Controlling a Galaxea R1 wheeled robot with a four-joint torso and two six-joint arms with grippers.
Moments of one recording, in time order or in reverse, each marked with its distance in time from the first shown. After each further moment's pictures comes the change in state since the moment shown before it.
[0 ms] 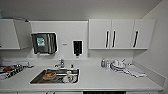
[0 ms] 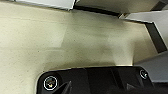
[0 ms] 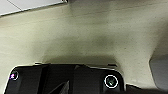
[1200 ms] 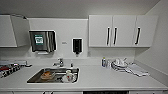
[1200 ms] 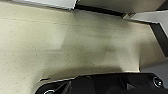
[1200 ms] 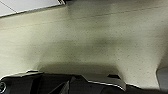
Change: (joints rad) left arm 0.002 0.003 -0.001 0.000 0.003 0.000; right arm 0.000 0.001 0.001 -0.001 0.000 -0.002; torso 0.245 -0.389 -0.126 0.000
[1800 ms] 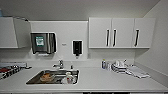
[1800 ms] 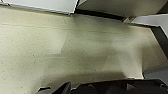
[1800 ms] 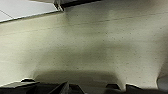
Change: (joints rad) left arm 0.006 0.002 -0.001 0.000 0.003 0.000; right arm 0.004 0.001 -0.017 0.005 -0.005 0.019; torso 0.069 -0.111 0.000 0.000
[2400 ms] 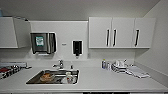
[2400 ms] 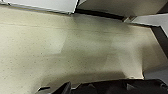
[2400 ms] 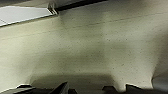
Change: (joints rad) left arm 0.000 0.000 0.000 0.000 0.000 0.000; right arm 0.014 -0.009 -0.014 0.030 -0.001 0.014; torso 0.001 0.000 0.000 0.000
